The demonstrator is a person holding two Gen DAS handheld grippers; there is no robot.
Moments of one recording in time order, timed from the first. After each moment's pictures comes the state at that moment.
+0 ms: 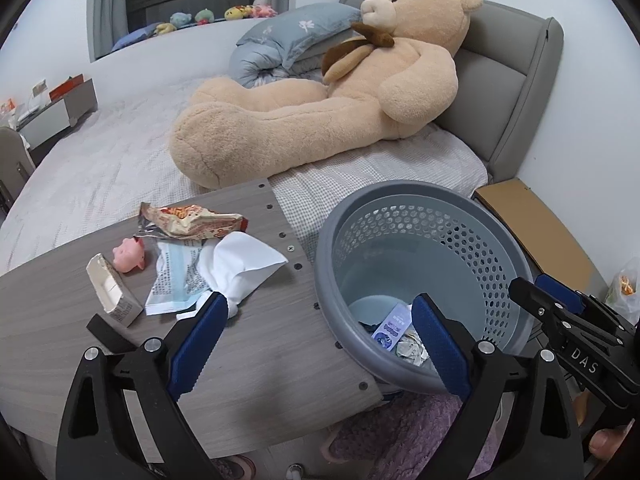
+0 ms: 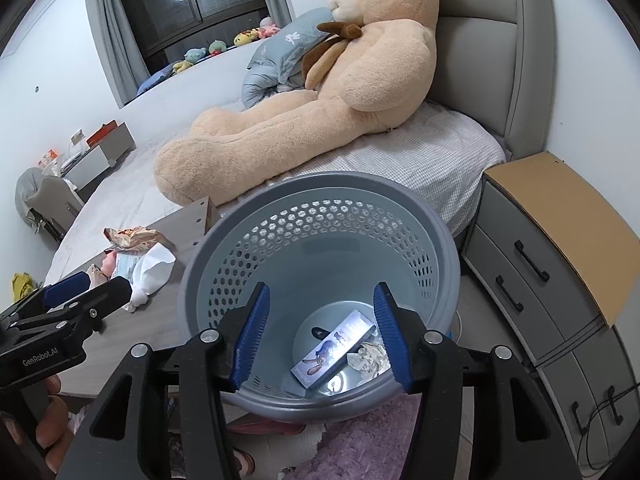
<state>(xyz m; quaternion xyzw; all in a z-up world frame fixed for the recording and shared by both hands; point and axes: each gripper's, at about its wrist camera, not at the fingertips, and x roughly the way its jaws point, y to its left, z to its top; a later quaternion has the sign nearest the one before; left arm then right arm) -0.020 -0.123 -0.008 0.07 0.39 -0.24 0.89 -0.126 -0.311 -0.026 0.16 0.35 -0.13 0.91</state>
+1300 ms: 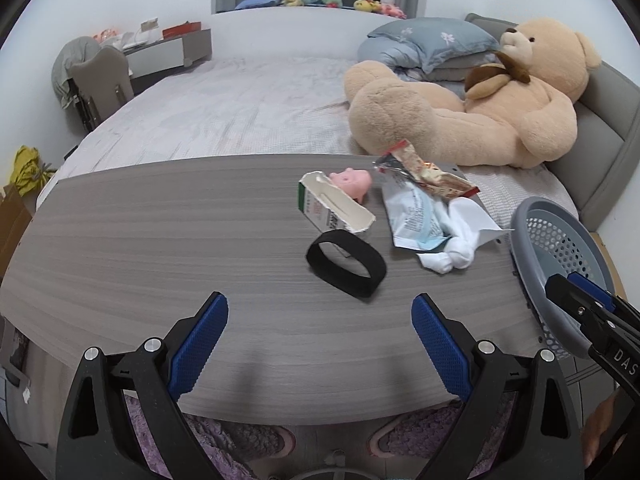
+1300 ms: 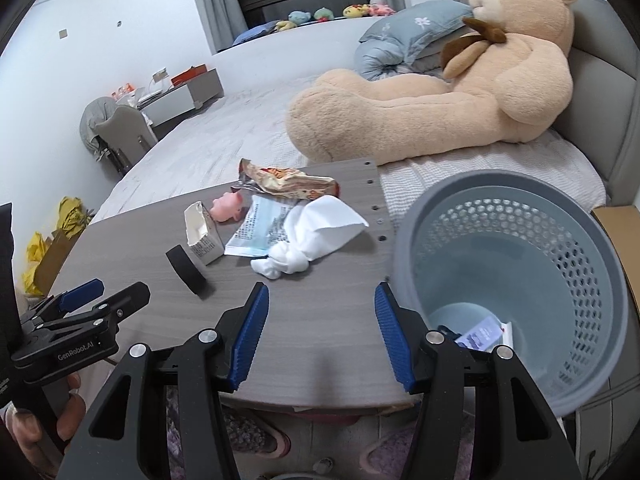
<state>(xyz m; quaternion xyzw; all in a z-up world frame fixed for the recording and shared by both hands) -0.002 0.063 -0.040 0.00 0.41 -0.07 0.91 -0.054 -0.153 -0.032 0.10 0.38 0.02 0.92</state>
